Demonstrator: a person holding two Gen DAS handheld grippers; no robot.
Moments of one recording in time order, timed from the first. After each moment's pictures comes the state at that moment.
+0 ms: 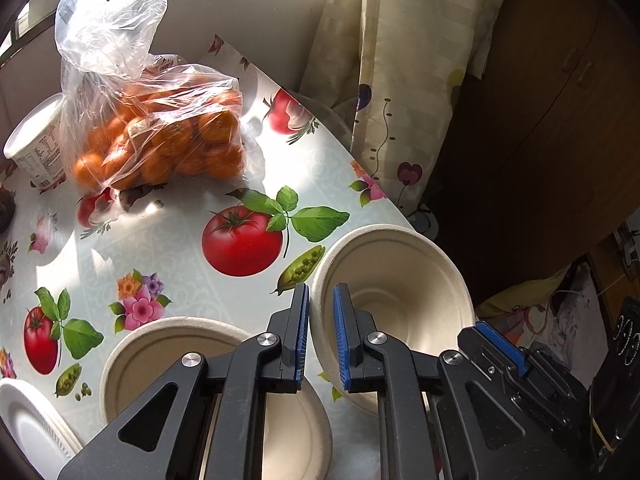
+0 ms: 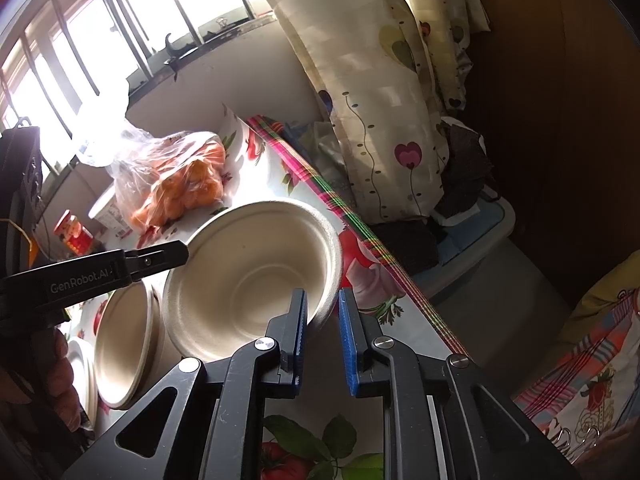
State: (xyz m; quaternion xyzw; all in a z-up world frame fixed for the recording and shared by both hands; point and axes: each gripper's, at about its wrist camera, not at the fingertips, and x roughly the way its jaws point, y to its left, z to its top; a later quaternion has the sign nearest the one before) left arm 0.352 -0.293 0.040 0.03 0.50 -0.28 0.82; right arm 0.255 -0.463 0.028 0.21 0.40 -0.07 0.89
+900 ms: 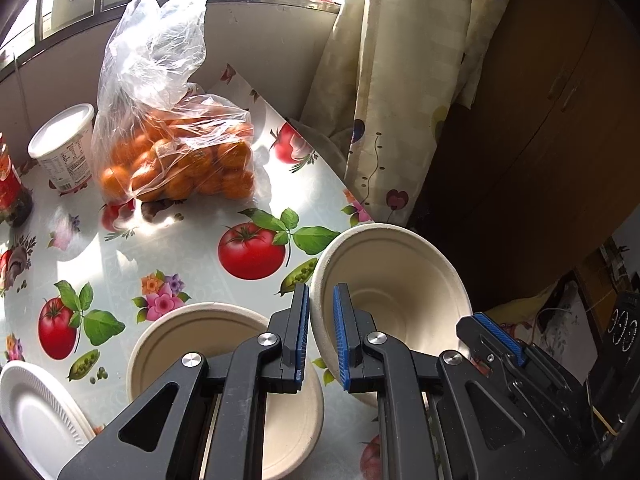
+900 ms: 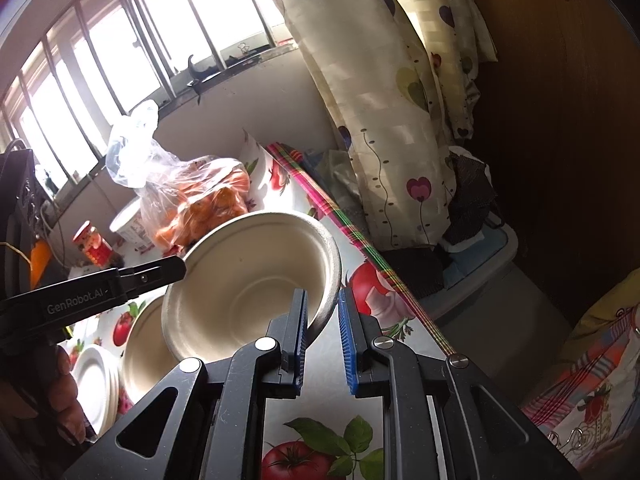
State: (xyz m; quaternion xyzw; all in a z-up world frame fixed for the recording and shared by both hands) left arm 0.330 -0.266 0.078 -0.01 0.46 -0.28 0.84; right arm 0.240 -0.451 0.063 0.19 0.36 -0.06 0.91
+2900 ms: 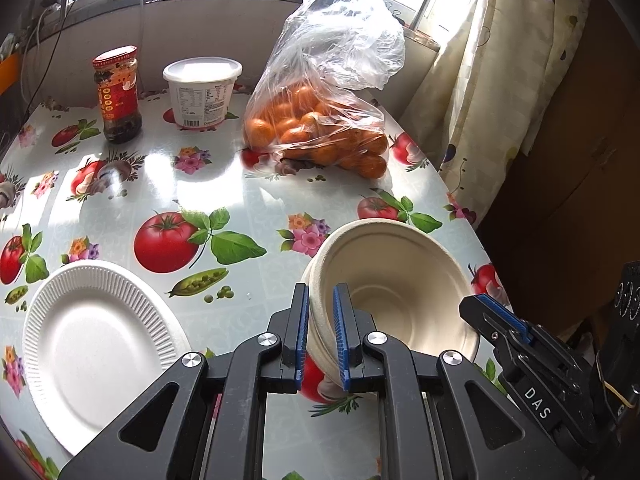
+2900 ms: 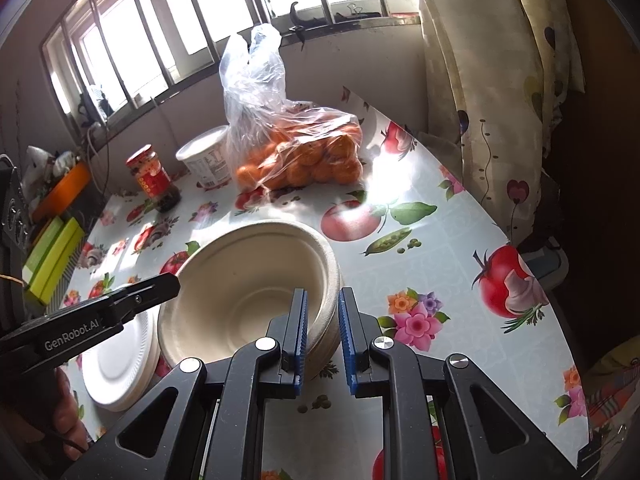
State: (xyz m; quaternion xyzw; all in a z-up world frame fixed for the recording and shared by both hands) left arm 0.295 -0.132 0.052 -0.08 0.45 -0.17 0.87; right arm 0.267 -0.343 0.055 0.12 0.40 0.05 0.91
